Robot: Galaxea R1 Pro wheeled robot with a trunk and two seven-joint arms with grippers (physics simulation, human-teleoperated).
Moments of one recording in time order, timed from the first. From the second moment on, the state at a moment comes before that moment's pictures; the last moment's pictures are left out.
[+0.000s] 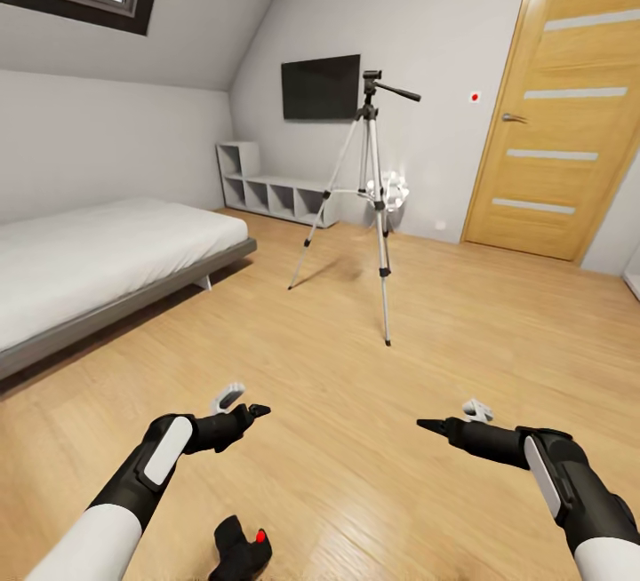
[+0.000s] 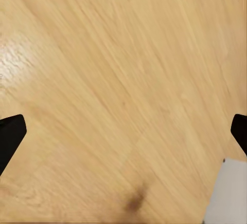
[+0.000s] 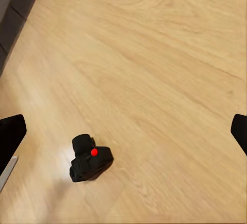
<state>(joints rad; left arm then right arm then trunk) -0.60 0.05 0.01 -0.77 0.75 0.76 -0.10 -0.50 -0.20 -0.25 -0.92 -0.09 0.80 0.83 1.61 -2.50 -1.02</state>
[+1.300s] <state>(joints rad) -0.60 0.05 -0.01 -0.78 0.74 0.76 -0.10 -0.50 -0.20 -0.25 -0.92 -0.09 0.80 0.88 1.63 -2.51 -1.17</state>
